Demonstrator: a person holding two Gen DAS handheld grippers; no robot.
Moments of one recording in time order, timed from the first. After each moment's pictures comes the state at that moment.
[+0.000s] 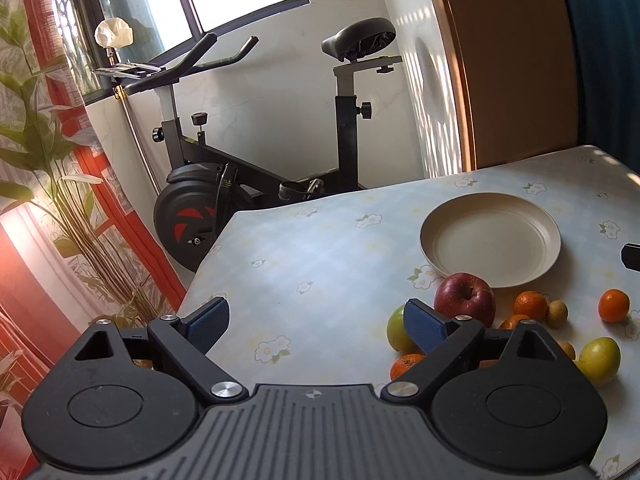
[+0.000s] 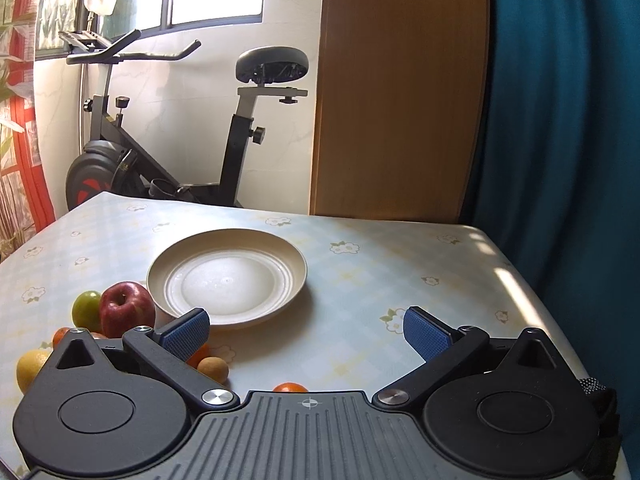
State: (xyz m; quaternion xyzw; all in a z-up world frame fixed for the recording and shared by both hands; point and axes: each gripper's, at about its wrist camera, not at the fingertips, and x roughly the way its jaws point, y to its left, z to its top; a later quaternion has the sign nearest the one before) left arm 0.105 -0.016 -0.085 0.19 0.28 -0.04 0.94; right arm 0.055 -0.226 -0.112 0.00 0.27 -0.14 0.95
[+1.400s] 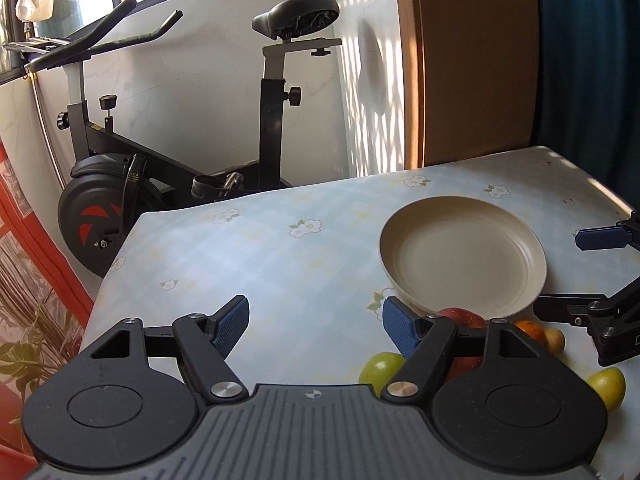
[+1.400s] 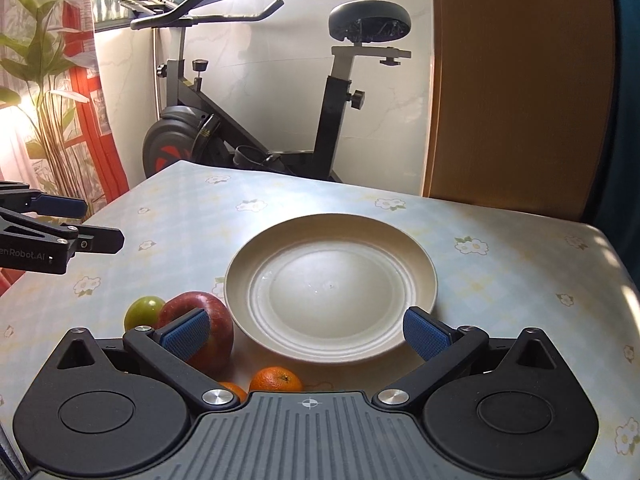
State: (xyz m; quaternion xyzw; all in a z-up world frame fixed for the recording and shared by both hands) left arm 0.212 -0.012 -0.126 0.16 0.32 -0.17 0.92; right arm 0.149 -0.199 -0.126 0.02 0.32 -0.01 0.95
